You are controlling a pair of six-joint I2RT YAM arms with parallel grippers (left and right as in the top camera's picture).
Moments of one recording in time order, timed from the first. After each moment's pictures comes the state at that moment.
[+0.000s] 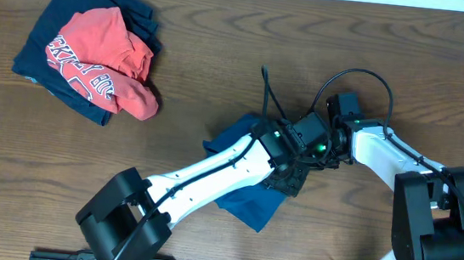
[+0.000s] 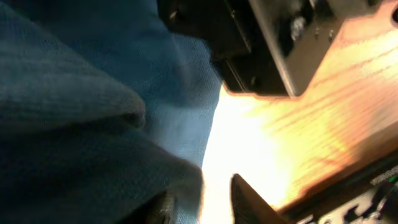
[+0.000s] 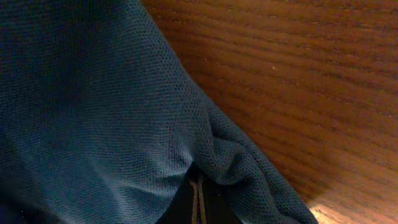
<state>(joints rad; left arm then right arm) -0.94 1.83 1.41 -0.96 0.17 -0.52 0.23 1.81 0.93 -0.58 -0.50 0.12</state>
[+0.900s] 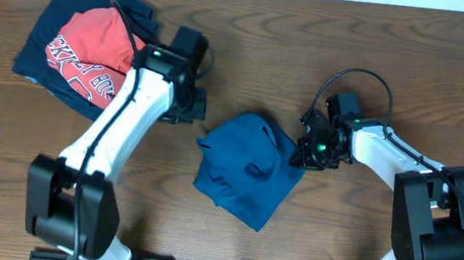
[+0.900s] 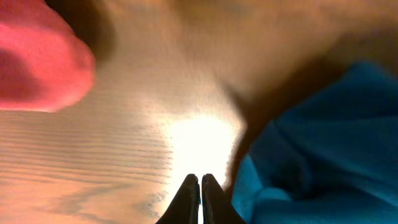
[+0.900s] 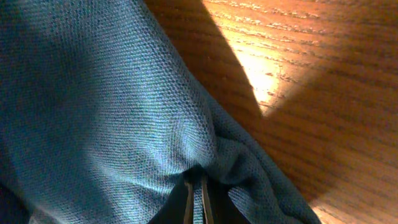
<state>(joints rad) -0.29 1.75 1.40 -1.11 0.07 -0.31 0.23 1.81 0.93 -0.59 -0.51 0.12</state>
